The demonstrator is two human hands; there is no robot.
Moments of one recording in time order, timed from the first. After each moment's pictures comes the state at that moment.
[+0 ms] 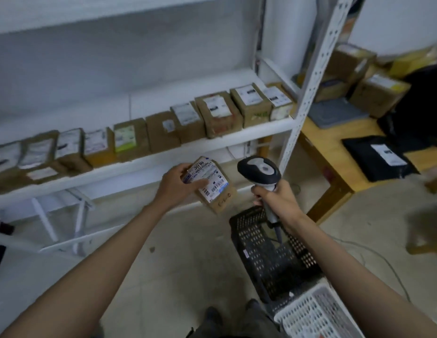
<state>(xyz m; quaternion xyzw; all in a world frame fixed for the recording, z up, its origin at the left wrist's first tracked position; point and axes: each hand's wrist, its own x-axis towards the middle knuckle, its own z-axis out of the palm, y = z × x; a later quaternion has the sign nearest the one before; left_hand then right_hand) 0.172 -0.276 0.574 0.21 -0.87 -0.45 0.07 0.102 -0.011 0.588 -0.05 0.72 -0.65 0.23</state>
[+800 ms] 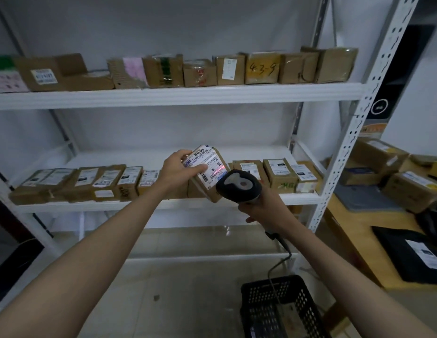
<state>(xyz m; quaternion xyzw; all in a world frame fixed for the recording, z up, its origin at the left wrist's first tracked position) 0.182 -0.309 0.739 0.27 -0.84 -0.38 0.27 0.097 -0.057 0.724 -0.42 0.75 -0.49 0.14</state>
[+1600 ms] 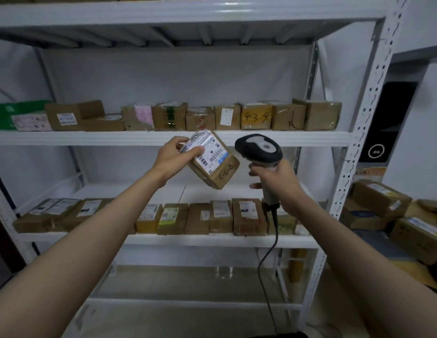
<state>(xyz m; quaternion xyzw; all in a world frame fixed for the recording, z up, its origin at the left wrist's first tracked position) 0.158 -0.297 0.861 0.25 -0.81 -0.40 0.36 0.027 -0.063 0.841 -0.37 0.65 -0.66 0.09</state>
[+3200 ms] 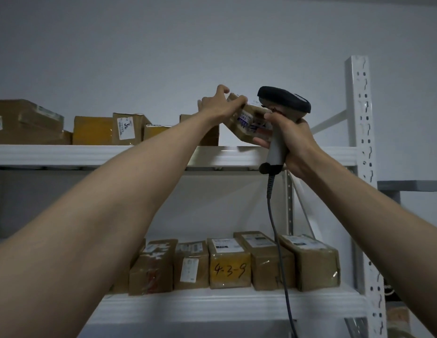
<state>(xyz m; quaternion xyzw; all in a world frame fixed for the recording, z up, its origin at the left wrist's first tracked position) -0.126 -0.299 1.290 0.12 -0.84 -0.14 0.50 -0.154 -0.119 1.194 -0.44 0.40 -0.80 -0.02</state>
